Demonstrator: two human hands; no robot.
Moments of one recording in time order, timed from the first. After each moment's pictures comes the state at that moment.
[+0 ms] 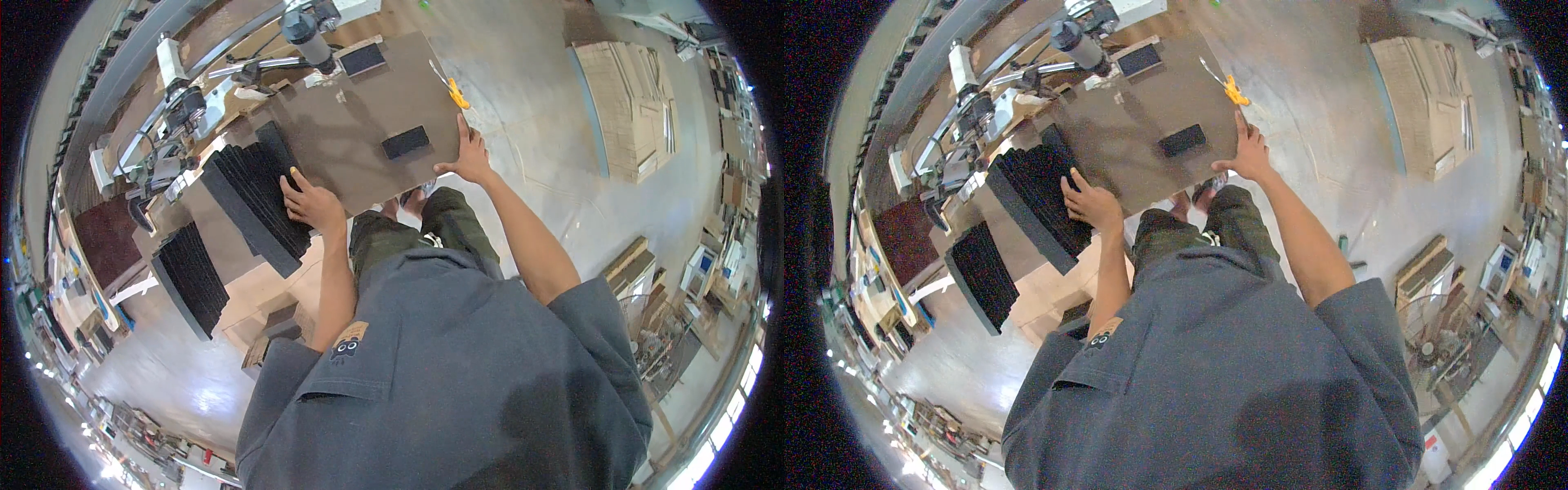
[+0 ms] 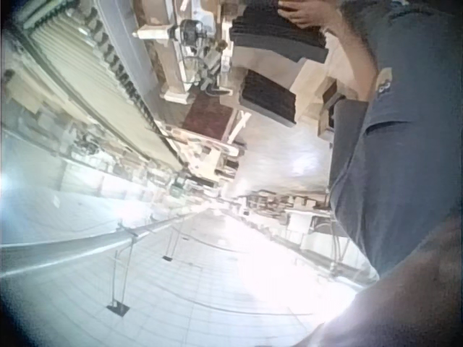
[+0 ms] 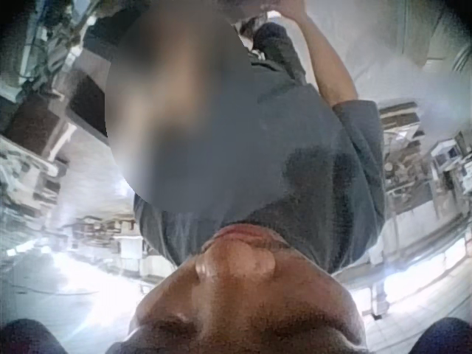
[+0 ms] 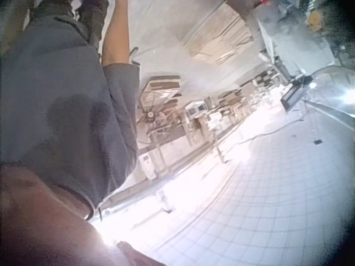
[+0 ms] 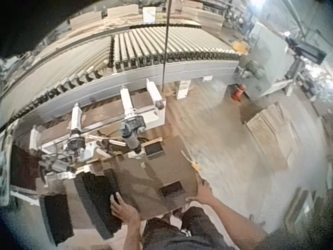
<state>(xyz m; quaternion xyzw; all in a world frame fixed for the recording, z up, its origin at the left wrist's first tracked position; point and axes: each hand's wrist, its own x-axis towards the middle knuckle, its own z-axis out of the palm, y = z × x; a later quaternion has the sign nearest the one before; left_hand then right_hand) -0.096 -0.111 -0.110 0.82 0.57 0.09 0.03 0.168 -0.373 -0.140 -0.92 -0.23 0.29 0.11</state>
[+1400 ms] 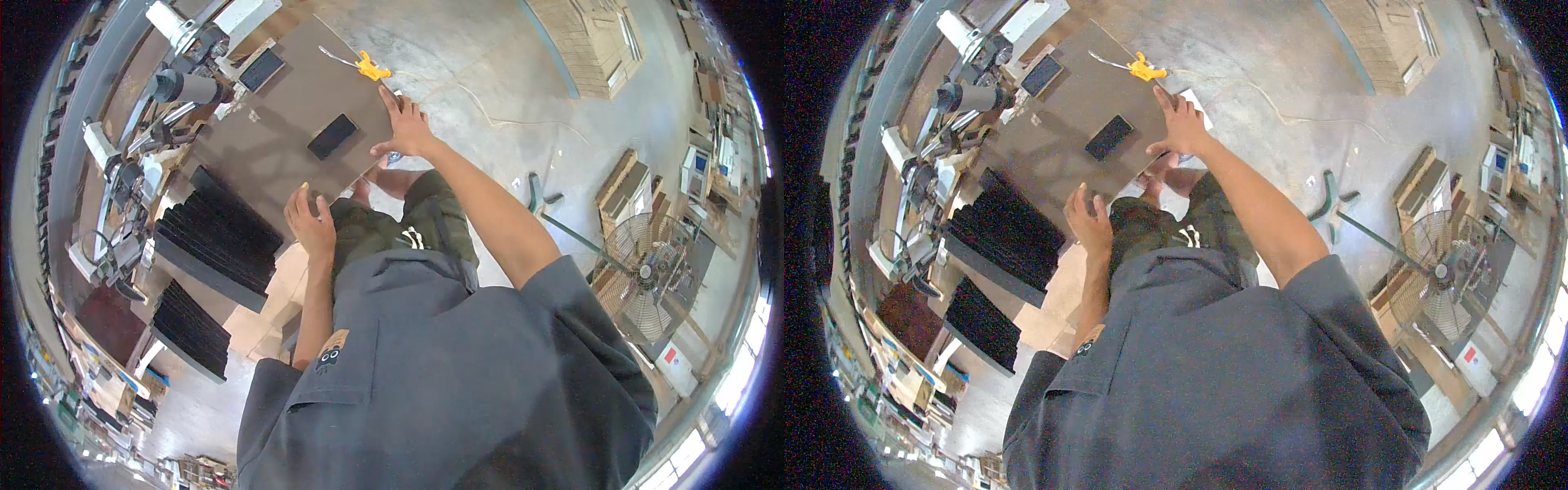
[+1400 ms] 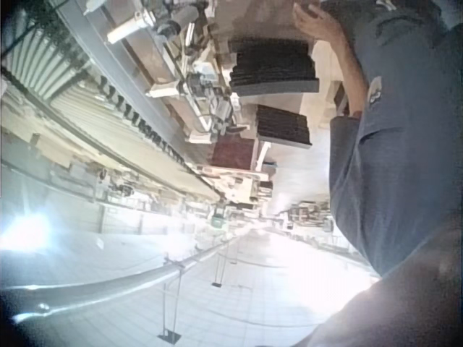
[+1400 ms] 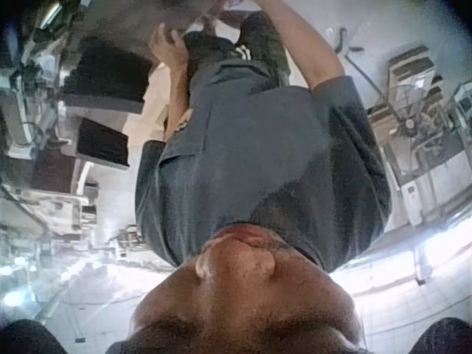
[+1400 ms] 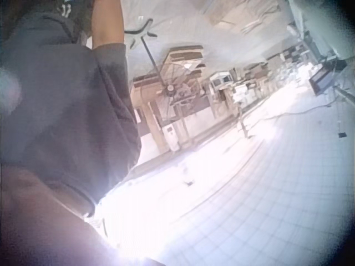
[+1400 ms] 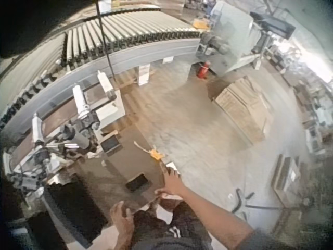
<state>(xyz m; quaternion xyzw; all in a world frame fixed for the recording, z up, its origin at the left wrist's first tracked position) -0.094 -0.180 -0.106 0.90 0.28 0.12 0.30 0.168 -0.372 -0.122 -0.91 -0.21 0.32 0.14</state>
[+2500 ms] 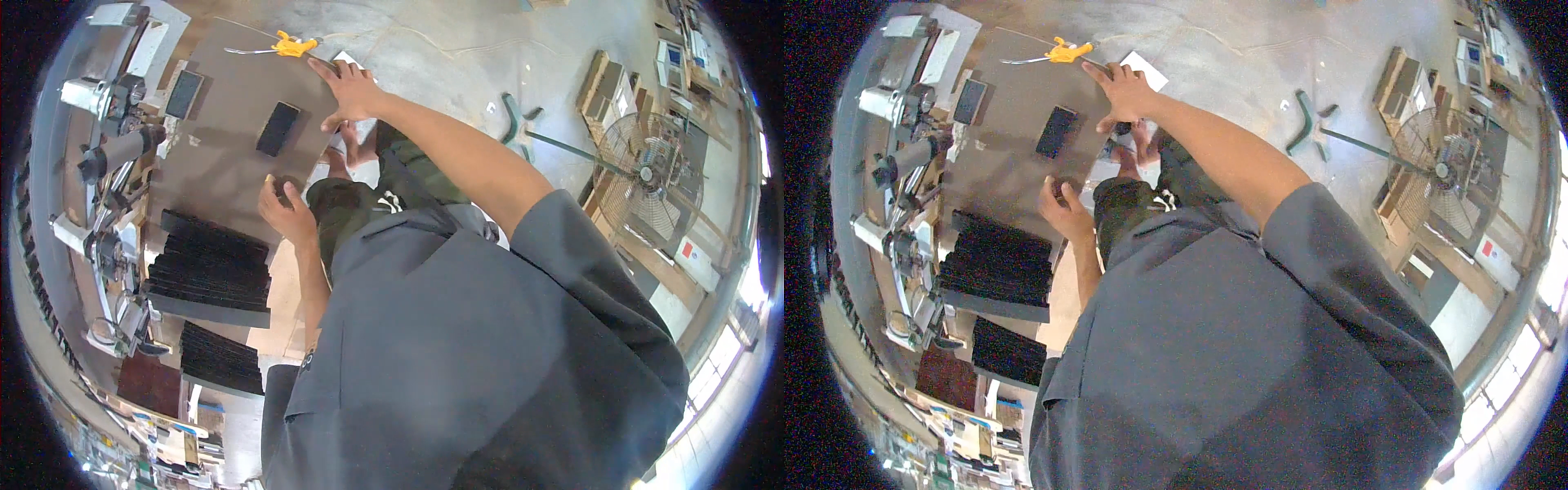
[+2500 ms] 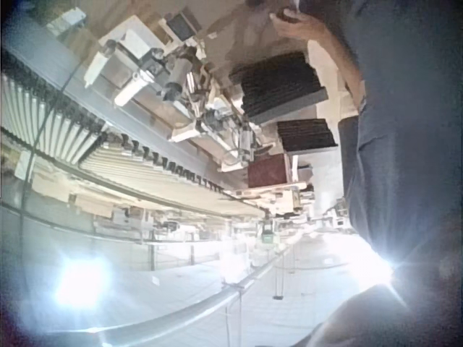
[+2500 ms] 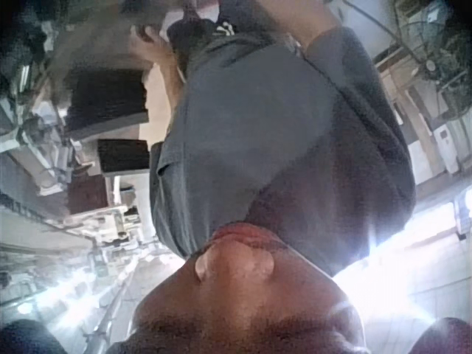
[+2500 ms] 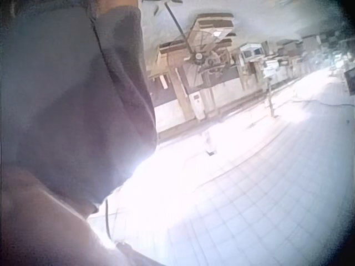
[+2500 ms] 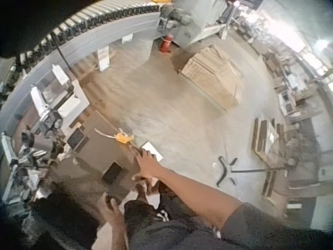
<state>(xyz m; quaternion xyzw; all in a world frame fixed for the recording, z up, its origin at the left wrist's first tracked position) -0.081 -0.182 -0.126 0.89 0.26 0.11 0.36 0.167 -0.372 -0.113 -0.91 -0.20 0.33 0.16</state>
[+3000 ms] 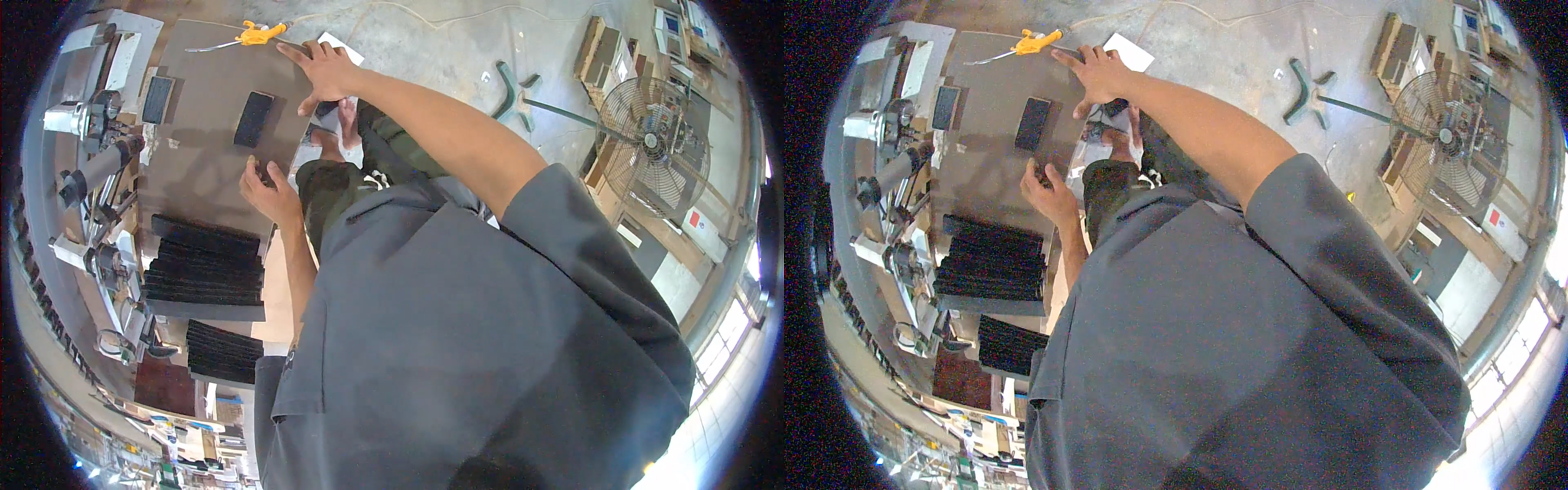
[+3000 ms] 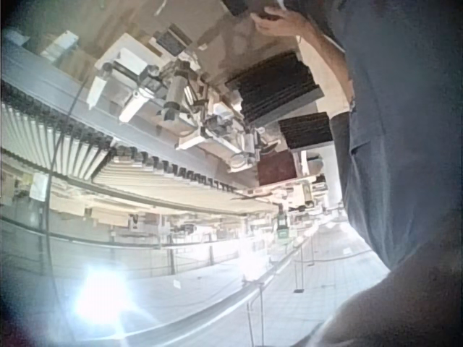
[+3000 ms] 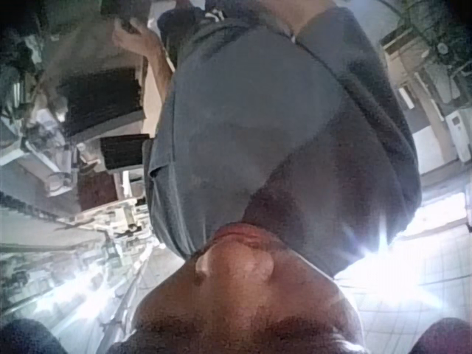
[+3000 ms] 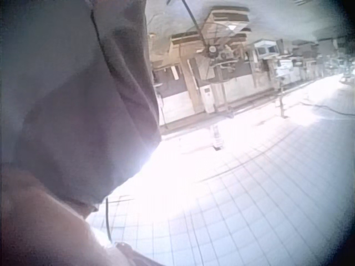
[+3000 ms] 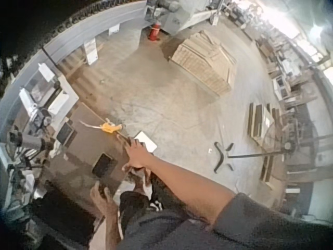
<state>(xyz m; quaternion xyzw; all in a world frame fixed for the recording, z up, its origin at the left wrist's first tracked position) -0.062 -0.183 -0.126 0.90 0.23 0.11 0.36 0.162 -0.378 -0.129 -0.92 -0.21 0.28 0.16</state>
